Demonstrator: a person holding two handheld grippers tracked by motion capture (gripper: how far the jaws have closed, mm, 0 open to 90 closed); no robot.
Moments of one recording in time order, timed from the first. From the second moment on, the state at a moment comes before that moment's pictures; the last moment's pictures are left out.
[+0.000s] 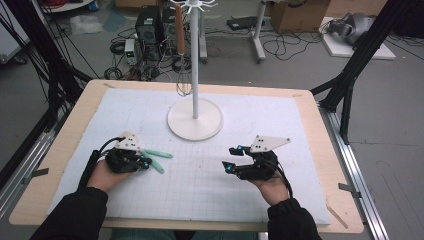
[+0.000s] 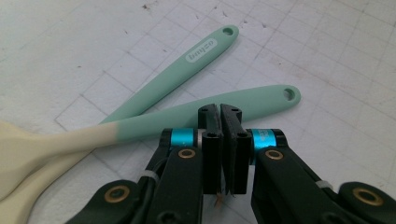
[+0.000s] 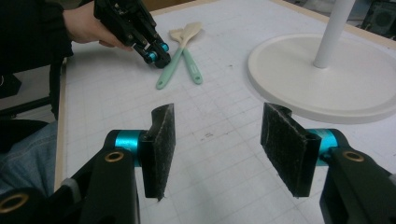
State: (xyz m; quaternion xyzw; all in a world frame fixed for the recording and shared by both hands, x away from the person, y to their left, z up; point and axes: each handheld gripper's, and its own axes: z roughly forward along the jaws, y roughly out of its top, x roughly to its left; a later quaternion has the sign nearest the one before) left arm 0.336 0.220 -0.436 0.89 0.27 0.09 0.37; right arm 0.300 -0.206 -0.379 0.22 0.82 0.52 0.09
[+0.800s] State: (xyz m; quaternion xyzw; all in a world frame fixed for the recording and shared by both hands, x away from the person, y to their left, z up) left arm 0.337 0.216 -0.429 0.89 0.25 0.09 0.37; right arm 0.300 -0.205 -0.381 0.22 0.82 0.52 0.09
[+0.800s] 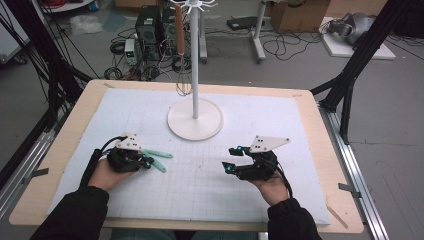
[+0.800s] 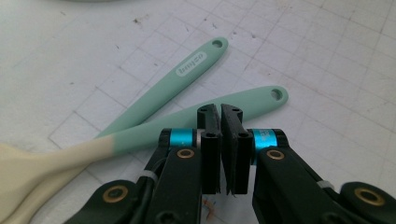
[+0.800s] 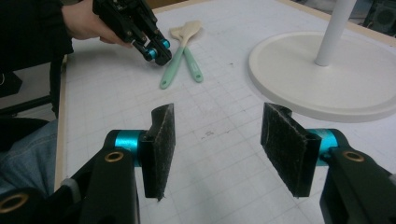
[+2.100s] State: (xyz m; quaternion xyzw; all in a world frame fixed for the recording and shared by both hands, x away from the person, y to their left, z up) left arm 0.381 0.227 -0.411 0.93 0.13 0.08 0.34; right arm 0.304 -0.206 -0.386 0.22 0.82 0.51 0.08
